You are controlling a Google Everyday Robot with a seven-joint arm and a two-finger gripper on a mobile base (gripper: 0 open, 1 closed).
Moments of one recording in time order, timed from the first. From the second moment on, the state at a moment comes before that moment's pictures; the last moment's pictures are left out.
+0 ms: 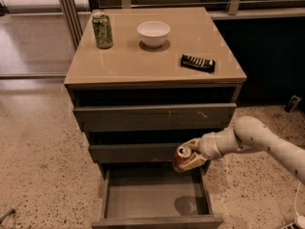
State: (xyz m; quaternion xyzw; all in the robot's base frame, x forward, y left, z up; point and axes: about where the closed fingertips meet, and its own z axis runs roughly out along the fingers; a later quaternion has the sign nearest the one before) arm 0.560 -0.137 0.526 -0.61 0.67 0.26 0.34
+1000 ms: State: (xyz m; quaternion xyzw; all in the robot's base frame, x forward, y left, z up) arm 0.553 -0.116 0.727 -0.62 0.67 0.20 0.36
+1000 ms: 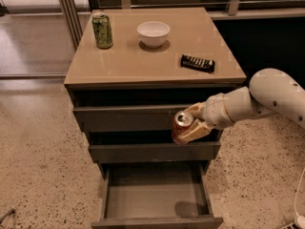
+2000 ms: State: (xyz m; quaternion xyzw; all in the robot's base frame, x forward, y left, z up) arm 0.559 -0.096 0.787 -0.61 0.68 0.21 0.35
